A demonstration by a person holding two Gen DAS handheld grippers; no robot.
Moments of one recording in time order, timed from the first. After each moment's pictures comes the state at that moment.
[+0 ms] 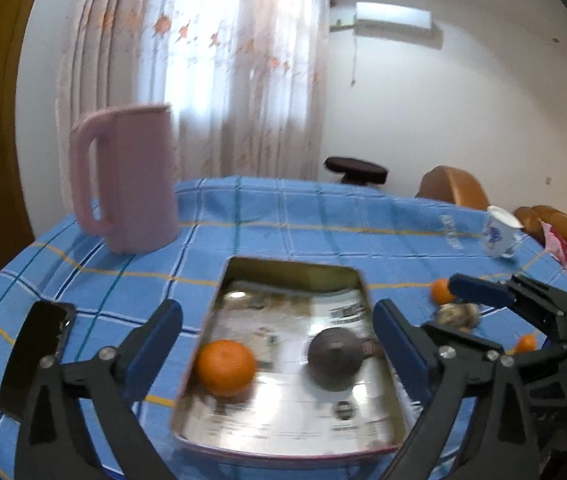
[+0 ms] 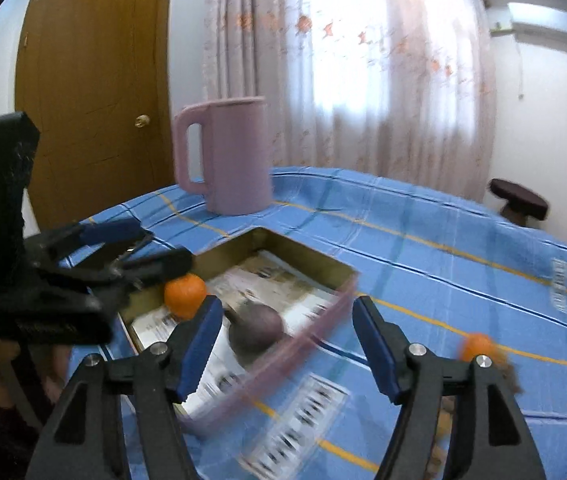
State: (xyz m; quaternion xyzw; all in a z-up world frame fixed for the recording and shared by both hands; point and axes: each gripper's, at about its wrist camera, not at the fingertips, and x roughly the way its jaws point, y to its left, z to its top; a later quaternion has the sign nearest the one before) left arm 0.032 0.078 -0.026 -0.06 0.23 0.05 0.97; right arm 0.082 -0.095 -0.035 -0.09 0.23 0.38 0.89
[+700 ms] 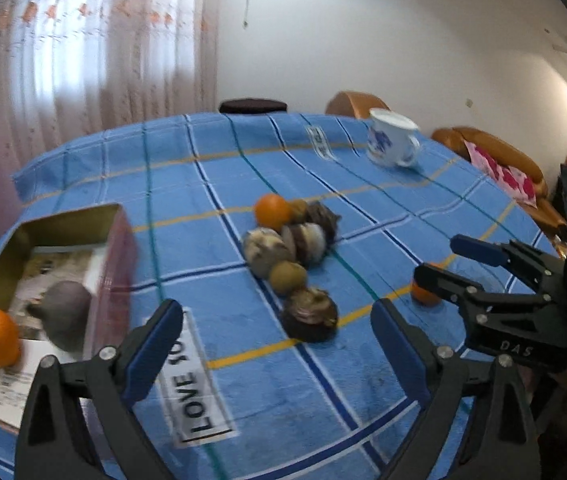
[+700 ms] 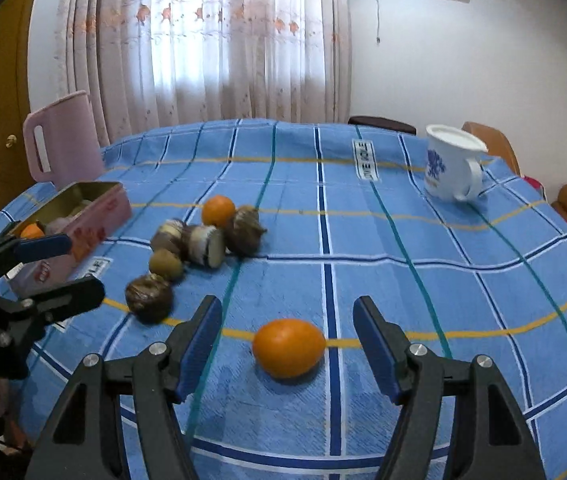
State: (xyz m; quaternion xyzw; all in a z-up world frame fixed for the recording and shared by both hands) left arm 0.072 -0.081 -0.071 0.00 0.34 -0.12 0.93; right arm 0.089 -0.272 -0.084 -0.05 0.31 0.15 0.94
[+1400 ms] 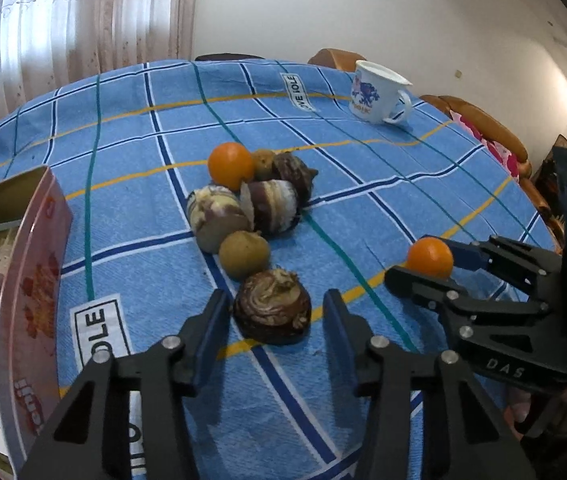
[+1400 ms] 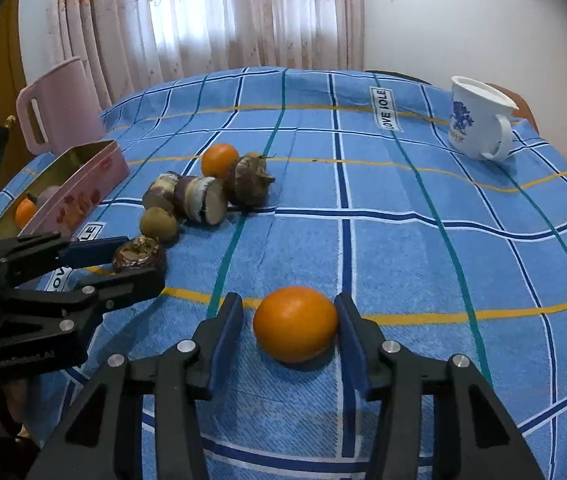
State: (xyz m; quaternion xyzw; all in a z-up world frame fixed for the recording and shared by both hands) left arm 0.105 -0.101 -0.096 -0.02 0.41 -0.17 0.90; right arm 0.107 -0.266 -0.103 -0.05 0.39 0.17 0.90
